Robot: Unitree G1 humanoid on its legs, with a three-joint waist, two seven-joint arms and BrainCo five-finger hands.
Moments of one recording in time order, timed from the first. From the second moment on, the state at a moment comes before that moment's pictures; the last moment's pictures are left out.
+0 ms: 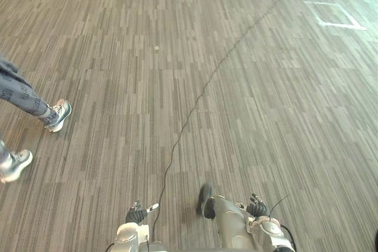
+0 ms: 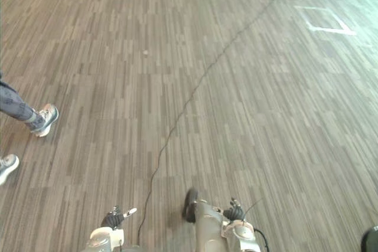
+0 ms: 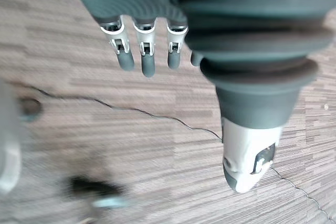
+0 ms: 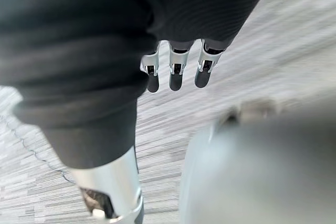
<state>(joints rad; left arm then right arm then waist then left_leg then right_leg) 0.00 0.07 0.09 1.01 -0.07 -0.12 0.08 -0.05 -0.08 -0.15 1.00 0.08 -0.09 -0.08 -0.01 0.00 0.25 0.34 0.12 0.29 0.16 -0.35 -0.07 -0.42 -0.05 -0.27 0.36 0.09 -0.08</state>
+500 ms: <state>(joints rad) 0.02 -0.02 0.21 0.85 -0.12 -0.13 0.08 0.02 -0.02 -0.20 0.96 0.12 -0.07 -0.09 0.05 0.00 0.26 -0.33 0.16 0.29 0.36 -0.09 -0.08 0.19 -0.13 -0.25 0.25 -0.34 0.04</state>
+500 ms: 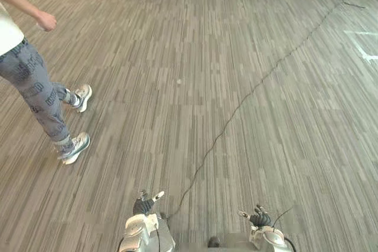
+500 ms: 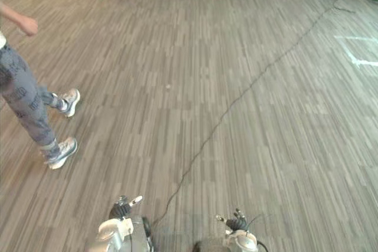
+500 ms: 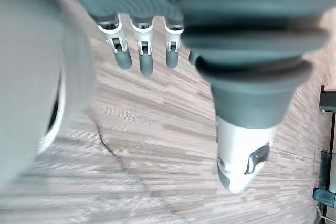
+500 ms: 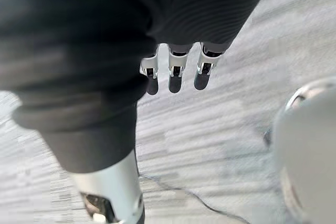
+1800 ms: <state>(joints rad) 0.05 0.06 0.15 0.92 -0.15 -0.15 0.09 0.00 -0.02 -0.10 1.01 0.08 -0.09 -0.08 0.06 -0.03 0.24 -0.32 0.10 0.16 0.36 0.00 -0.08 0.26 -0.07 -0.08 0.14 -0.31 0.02</state>
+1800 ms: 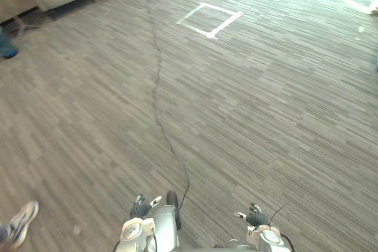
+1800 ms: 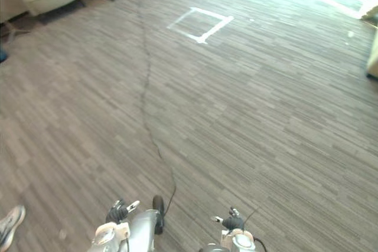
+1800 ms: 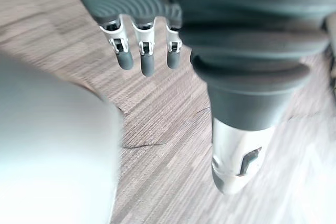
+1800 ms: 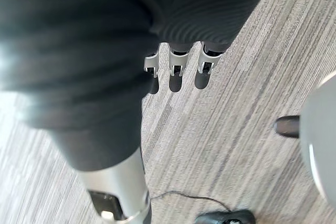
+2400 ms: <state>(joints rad) 0.08 0.06 0.05 1.02 -0.11 -0.14 0.09 -0.01 -0.09 -0.03 0.96 0.04 -0.11 -0.05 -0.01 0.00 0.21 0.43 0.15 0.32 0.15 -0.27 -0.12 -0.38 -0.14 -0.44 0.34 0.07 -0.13</state>
